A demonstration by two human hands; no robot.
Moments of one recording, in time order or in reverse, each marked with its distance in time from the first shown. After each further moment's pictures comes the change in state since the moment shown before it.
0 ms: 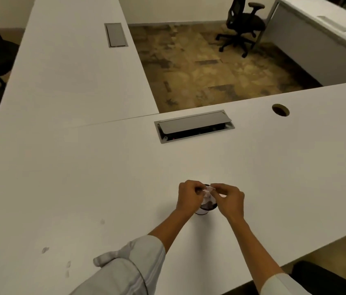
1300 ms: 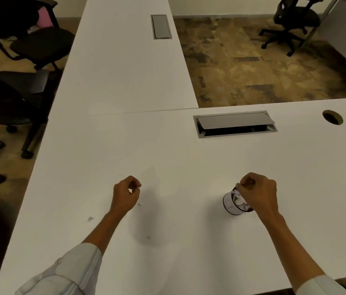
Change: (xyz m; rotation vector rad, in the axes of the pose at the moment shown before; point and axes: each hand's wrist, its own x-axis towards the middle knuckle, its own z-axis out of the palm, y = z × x) left_hand -0.067 -0.135 -0.252 0.258 0.354 -0.131; right_hand 0.001 -0.061 0.015 -0.267 -0.086 -0.126
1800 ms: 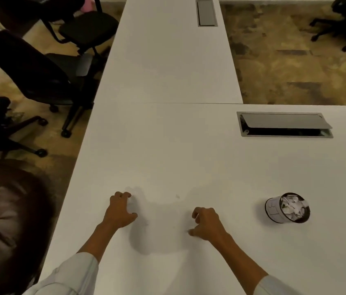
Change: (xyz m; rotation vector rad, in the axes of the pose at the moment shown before) left_hand -0.054 -0.125 -0.100 0.429 -0.268 -0.328; right_hand -0.117 -0.080 0.205 -0.209 -0.853 -0.032
